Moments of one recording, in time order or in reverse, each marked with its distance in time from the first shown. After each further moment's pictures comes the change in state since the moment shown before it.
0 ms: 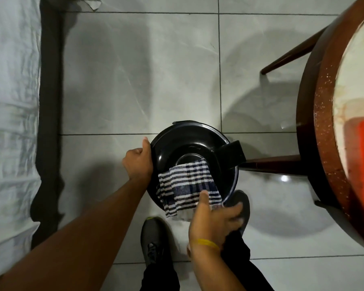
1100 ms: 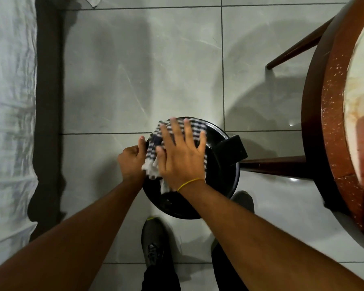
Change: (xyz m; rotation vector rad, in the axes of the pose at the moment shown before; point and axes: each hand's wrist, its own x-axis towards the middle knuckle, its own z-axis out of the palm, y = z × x) left_hand 0.008 -0.008 0.000 0.170 0.013 0.300; right_hand 0.075 -0.080 0.080 -0.717 -0.005 -1.438
